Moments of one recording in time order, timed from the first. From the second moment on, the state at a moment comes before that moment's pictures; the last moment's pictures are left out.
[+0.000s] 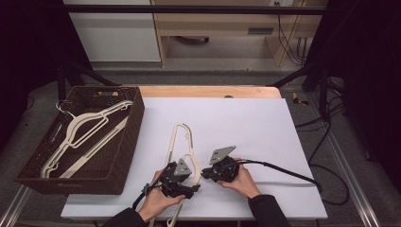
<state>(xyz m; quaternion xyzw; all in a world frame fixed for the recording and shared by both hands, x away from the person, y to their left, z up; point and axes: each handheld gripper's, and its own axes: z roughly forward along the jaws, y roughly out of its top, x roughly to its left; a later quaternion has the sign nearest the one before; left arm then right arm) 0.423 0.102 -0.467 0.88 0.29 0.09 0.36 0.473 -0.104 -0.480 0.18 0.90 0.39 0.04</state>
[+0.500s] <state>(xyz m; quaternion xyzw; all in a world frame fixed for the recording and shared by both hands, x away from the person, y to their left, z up) 0.424 0.098 -0.471 0.89 0.29 0.08 0.34 0.473 -0.106 -0.470 0.17 0.90 0.39 0.04</state>
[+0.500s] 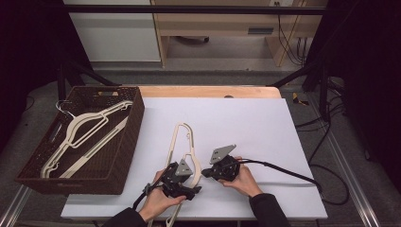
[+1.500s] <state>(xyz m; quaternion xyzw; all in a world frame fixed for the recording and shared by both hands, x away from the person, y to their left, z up) 0.416 0.100 -0.460 0.88 0.32 0.09 0.35 0.456 -0.123 -0.418 0.18 0.87 0.45 0.09</state>
